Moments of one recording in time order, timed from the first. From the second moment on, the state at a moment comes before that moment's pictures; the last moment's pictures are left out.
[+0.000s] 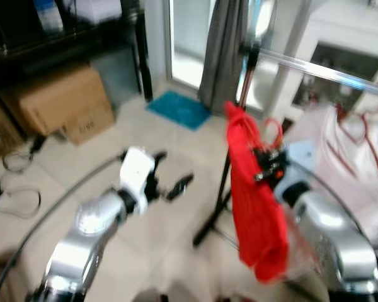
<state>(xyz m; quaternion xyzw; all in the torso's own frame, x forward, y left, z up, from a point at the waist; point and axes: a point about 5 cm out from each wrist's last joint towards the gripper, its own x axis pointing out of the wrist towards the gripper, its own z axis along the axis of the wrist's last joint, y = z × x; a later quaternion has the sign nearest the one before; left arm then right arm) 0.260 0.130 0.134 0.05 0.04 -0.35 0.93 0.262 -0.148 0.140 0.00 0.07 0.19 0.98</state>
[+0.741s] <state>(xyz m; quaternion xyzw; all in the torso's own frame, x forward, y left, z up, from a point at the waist) 0.296 0.085 0.150 -0.16 0.06 -0.38 0.91 0.248 -0.124 0.159 -0.02 0.03 0.31 0.95</state>
